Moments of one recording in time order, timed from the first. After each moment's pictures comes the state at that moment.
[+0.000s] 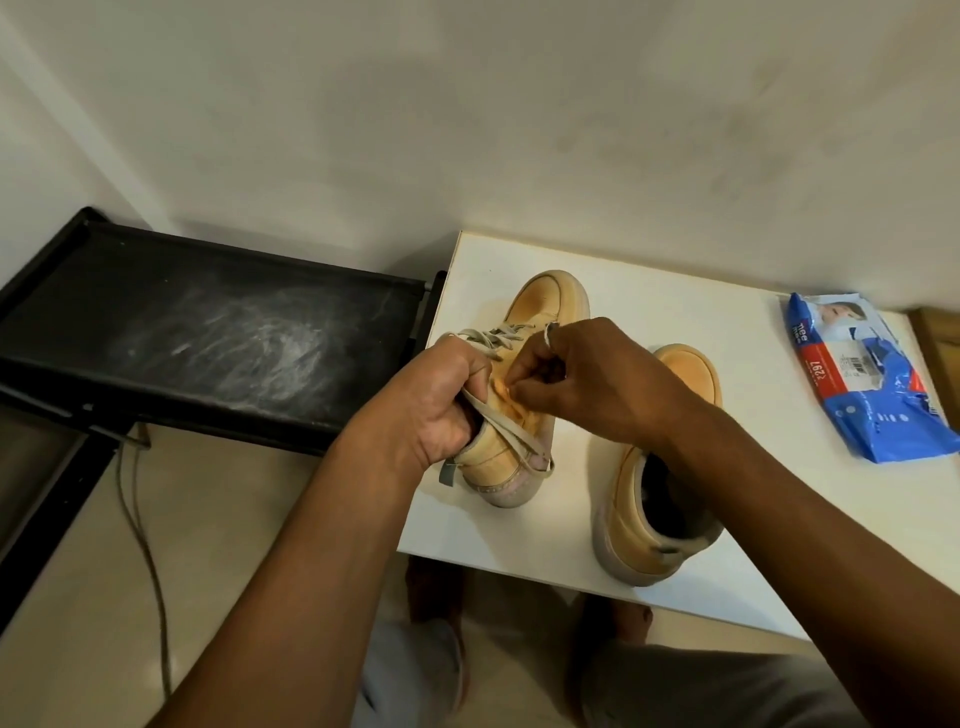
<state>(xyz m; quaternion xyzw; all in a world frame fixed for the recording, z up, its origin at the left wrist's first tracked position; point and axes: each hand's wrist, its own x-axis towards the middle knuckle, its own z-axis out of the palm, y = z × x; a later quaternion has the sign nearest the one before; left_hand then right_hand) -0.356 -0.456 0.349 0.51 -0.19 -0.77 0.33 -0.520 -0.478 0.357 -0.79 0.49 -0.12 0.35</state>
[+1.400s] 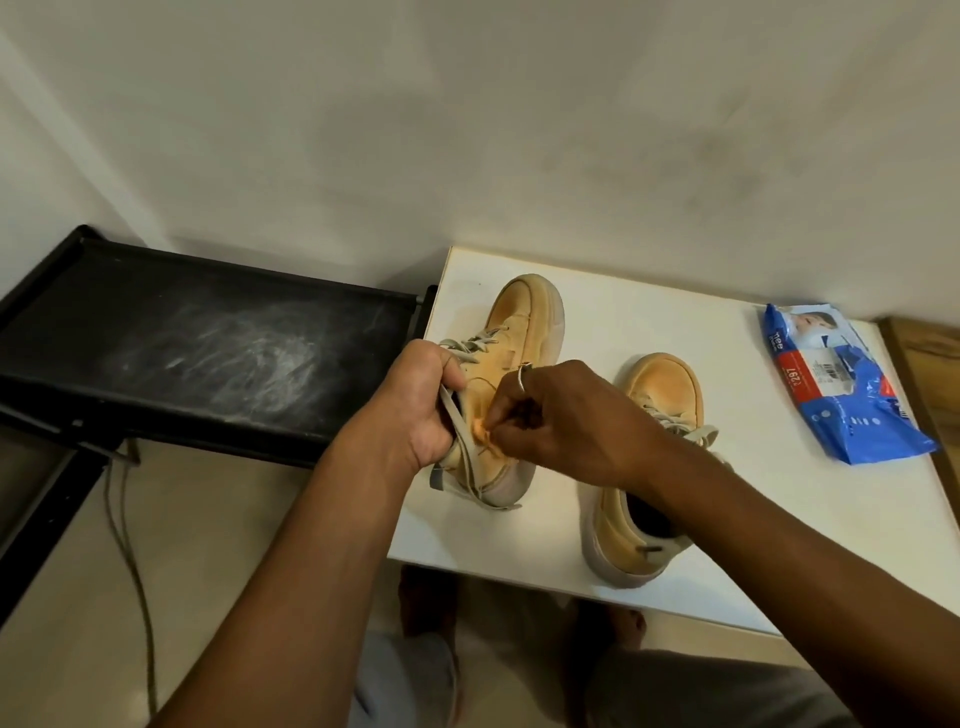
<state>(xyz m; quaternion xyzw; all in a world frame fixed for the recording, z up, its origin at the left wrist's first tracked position) -0.353 -0.465 0.345 0.55 -0.12 -0.75 0.34 -0.514 -0.453 0.358 -0.82 0.46 -0.09 0.34</state>
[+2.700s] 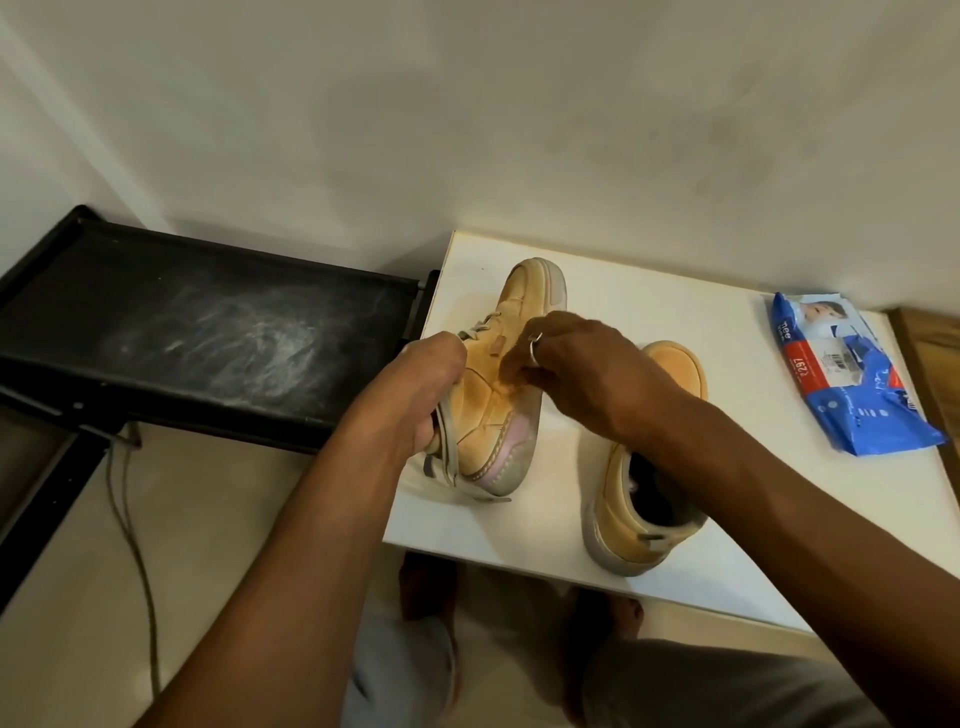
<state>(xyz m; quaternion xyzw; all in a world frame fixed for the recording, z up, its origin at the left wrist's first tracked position) -0.358 -0.467 0.340 0.72 -0.22 -0.61 0.25 -0.534 -0.485 0.339 -0.90 0.37 -0.13 0.18</state>
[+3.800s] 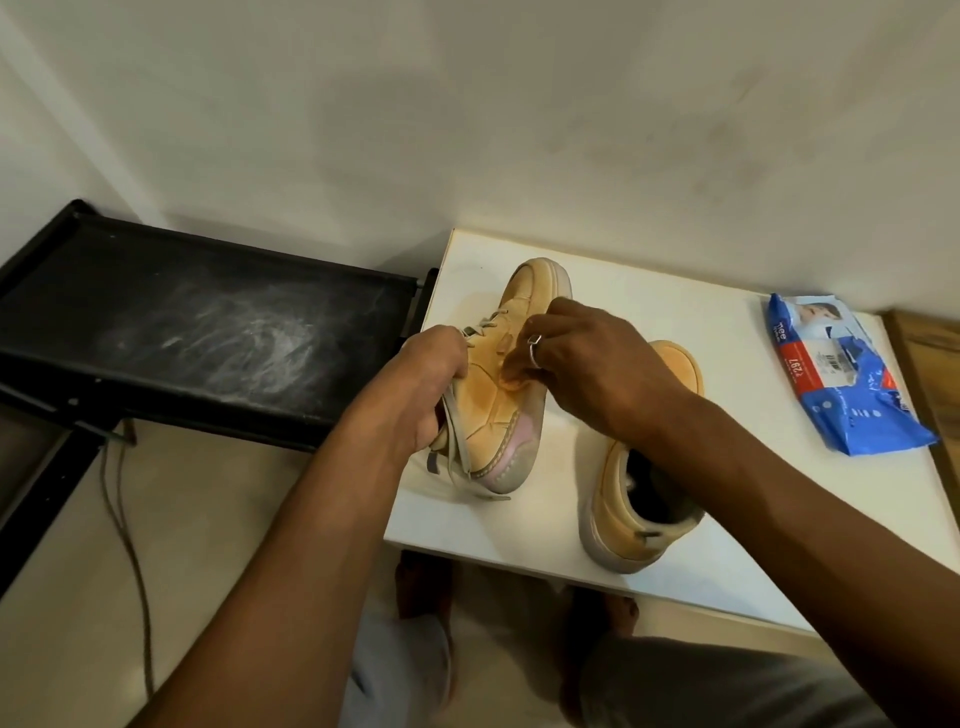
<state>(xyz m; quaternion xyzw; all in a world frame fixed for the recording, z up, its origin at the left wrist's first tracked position) -0.358 -0.470 0.338 0.70 -0.24 -0.62 0.26 -0.537 -0.486 0.341 -0.93 0.35 -0.12 0.06</state>
